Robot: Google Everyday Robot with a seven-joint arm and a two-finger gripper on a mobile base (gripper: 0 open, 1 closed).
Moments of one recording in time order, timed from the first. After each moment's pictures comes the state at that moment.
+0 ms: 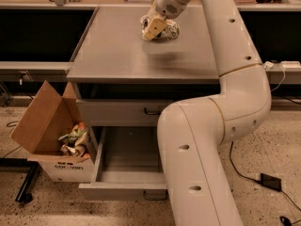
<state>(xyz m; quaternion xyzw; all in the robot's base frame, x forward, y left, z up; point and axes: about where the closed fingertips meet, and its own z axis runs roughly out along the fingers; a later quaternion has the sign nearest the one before) 0.784 -0.020 0.934 -0.65 0.68 0.08 0.33</state>
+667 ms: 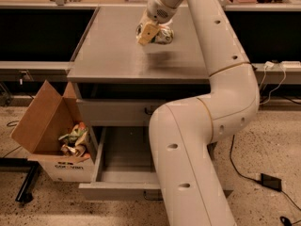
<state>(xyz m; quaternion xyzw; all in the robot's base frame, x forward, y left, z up) 0.785 -0.001 0.913 -0.66 0.68 0.08 0.30</state>
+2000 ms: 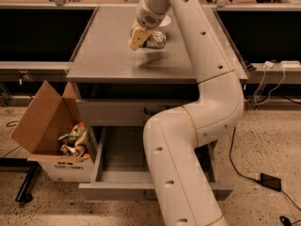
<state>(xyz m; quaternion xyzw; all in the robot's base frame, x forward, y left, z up) 0.784 0.025 0.898 -0.65 0.70 0.07 0.29</state>
